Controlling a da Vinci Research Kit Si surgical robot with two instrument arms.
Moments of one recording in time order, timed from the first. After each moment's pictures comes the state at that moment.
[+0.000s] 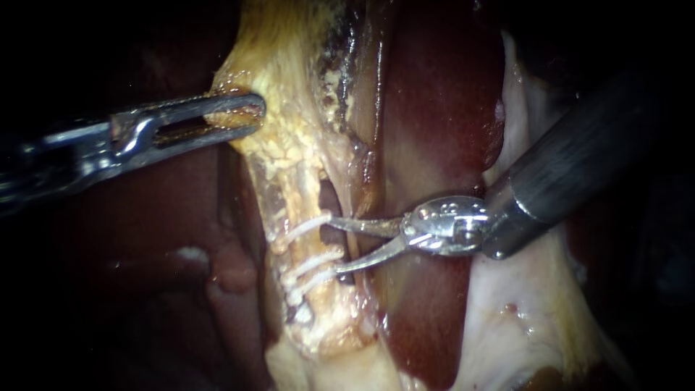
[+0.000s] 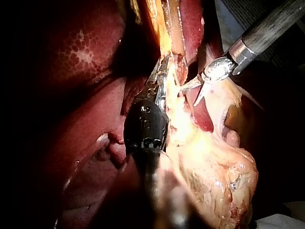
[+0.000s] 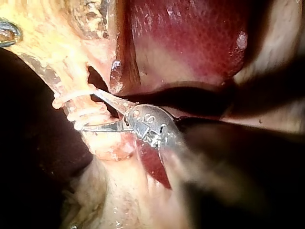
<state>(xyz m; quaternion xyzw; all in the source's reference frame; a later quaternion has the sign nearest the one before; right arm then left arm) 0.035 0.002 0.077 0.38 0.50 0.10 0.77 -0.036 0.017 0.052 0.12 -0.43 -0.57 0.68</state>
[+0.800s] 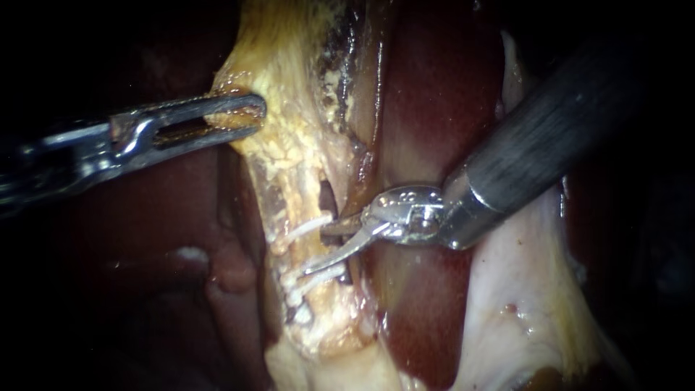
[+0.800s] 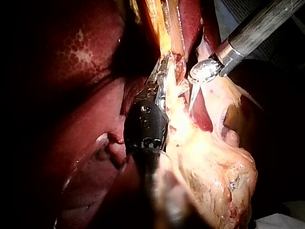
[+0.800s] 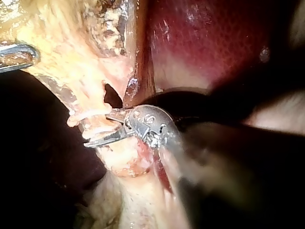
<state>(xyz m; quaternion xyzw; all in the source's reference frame) 0.039 0.003 0.078 0.46 0.52 0.04 0.72 -0.036 0.017 0.052 0.12 -0.43 -0.57 0.68</state>
